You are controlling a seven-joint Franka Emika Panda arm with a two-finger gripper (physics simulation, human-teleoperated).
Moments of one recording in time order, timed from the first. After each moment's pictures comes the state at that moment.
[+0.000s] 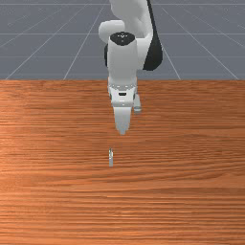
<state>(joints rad) 0.00 0.39 0.00 -1.96 0.00 2.36 -0.79</state>
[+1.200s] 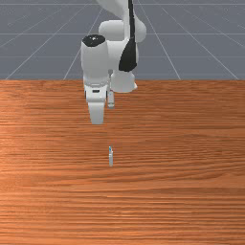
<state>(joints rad) -0.11 0.30 -0.05 -2.17 0.00 2.47 -1.00</state>
